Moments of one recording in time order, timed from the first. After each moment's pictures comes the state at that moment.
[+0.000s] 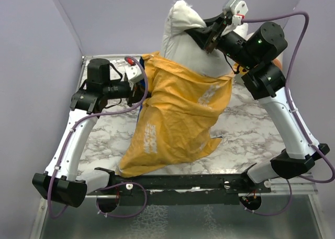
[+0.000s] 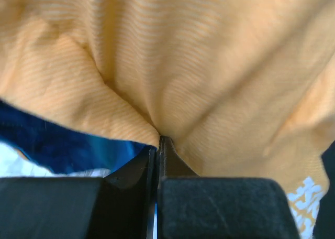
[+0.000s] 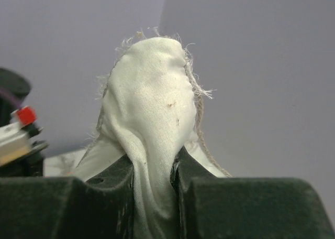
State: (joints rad) left arm -0.25 1.19 1.38 -0.64 0.99 0.35; right arm 0.59 1.46 1.95 -0.13 -0.45 -0.15
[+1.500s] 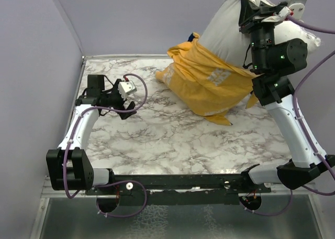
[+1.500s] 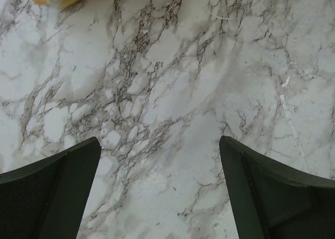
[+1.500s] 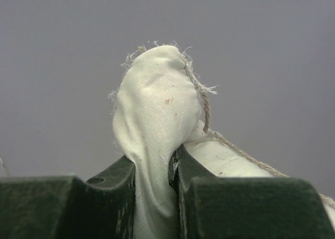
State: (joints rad) left arm 0.02 1.32 1.08 -0.66 0.78 0.84; right arm 0.47 1.34 1.72 0.29 0.25 -0.15
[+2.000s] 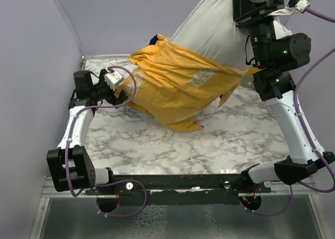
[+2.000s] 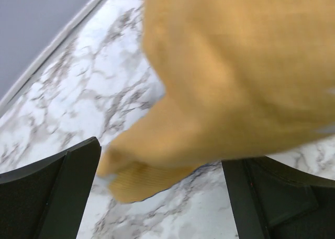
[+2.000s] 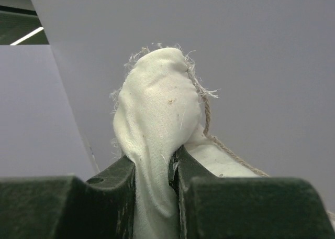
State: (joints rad) left arm 0.10 1.31 0.99 -0.27 0.78 0.69; right arm 0.44 1.39 1.81 0.29 0.08 0.20
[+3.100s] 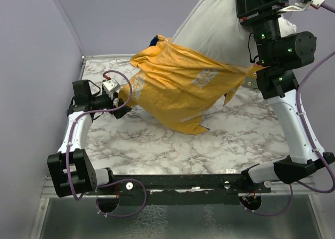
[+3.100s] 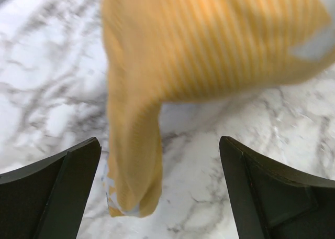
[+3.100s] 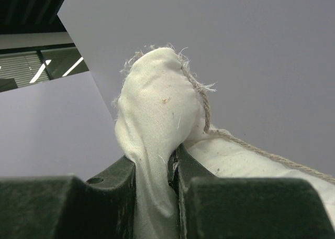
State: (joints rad) left arm 0.19 1.30 0.92 -0.47 1.03 0.67; right arm 0.41 1.40 1.85 0.29 0.03 0.49
